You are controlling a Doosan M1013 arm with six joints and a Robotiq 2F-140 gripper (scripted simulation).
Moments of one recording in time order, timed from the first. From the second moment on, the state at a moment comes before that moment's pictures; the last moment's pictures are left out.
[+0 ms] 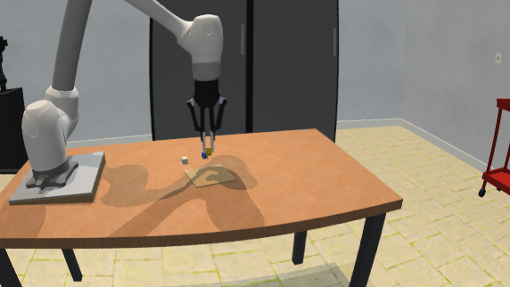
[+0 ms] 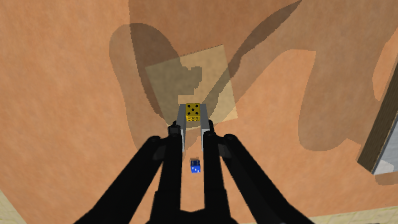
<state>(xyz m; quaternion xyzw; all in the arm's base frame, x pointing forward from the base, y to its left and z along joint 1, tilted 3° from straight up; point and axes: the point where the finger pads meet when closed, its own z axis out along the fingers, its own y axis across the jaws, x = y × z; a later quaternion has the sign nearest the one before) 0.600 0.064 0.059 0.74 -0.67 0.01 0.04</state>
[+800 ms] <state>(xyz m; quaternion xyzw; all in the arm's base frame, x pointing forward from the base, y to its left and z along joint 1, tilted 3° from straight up) 0.600 0.051 0.057 0.73 -0.67 -0.11 -0.06</state>
